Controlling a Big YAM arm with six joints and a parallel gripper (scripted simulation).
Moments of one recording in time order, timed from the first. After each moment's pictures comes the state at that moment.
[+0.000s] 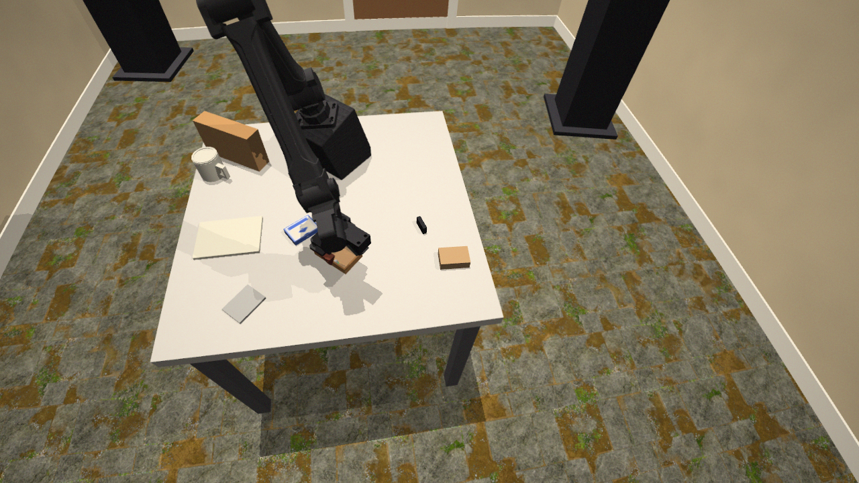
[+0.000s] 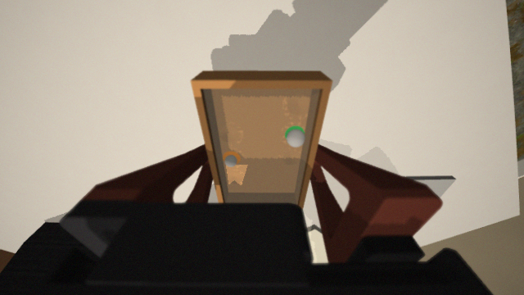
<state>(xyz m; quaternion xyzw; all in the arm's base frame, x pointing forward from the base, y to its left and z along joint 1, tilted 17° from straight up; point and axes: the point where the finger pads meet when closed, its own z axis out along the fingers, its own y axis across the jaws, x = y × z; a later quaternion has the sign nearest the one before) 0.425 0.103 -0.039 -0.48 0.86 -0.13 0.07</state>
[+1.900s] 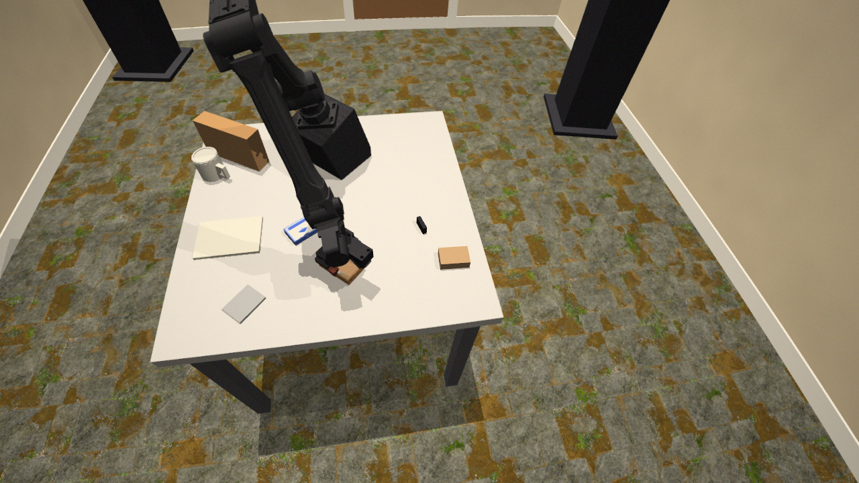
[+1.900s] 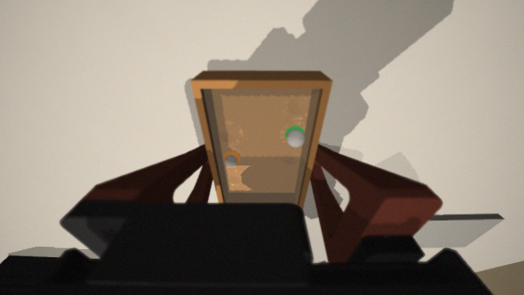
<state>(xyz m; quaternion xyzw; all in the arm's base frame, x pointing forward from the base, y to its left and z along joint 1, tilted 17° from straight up) 0.439 0.094 -0.100 -0.49 0.86 -0.13 0.07</state>
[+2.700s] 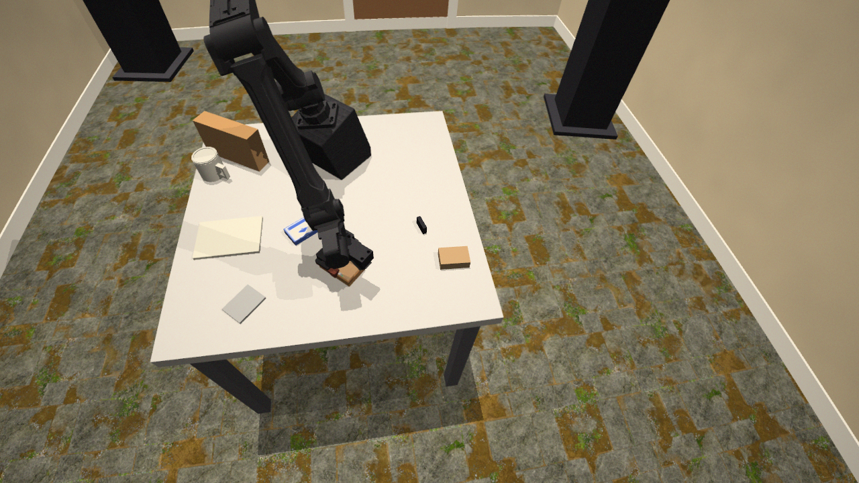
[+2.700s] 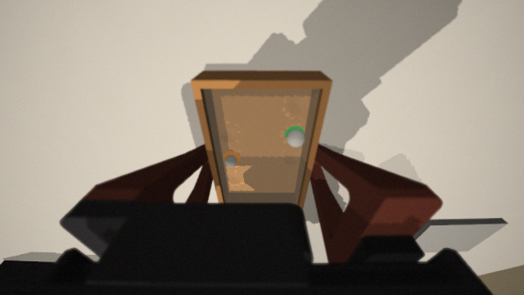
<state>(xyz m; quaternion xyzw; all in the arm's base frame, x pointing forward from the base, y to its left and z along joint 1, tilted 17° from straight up) 0.441 0.094 -0.105 -0.49 0.86 -0.13 0.07</state>
